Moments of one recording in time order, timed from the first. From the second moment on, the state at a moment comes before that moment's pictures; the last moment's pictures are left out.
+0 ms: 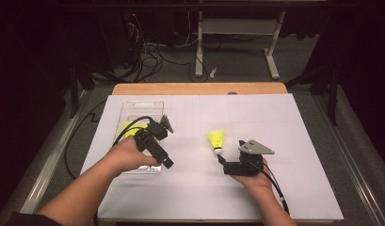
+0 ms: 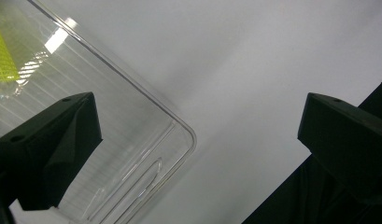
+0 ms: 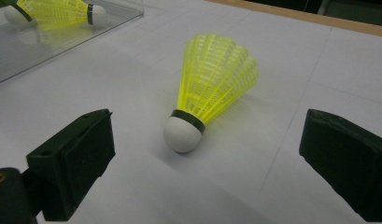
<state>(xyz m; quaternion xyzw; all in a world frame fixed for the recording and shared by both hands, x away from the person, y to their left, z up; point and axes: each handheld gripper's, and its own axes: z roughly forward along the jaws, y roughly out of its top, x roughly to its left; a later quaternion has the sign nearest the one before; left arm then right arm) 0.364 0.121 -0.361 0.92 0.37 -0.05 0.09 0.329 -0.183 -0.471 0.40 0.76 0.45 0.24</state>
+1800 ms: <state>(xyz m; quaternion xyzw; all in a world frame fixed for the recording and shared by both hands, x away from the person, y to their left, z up) 0.361 0.126 -0.363 0.92 0.36 -0.04 0.10 0.357 -0.151 -0.482 0.44 0.79 0.37 0.20</state>
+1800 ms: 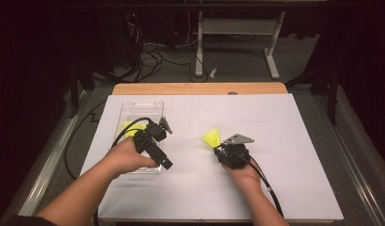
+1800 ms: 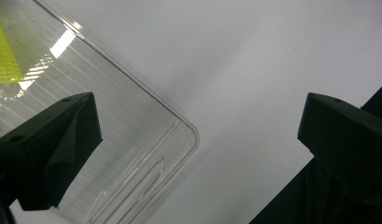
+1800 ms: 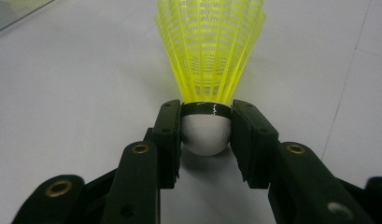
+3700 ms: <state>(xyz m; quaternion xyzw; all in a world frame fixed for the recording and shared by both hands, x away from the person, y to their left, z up) 0.358 0.129 -0.362 0.92 0.37 -0.04 0.10 0.283 -0.223 -0.454 0.41 0.79 0.42 0.18</state>
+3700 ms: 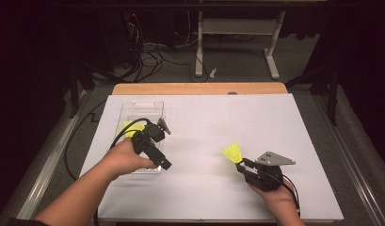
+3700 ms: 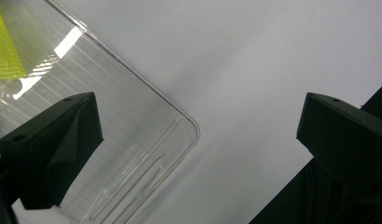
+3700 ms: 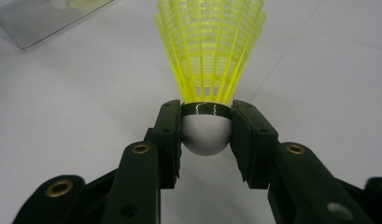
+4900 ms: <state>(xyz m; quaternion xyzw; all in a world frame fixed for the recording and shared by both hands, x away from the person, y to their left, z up) 0.352 0.121 -0.362 0.93 0.36 -0.04 0.10 0.274 -0.221 -0.457 0.38 0.79 0.45 0.16</state>
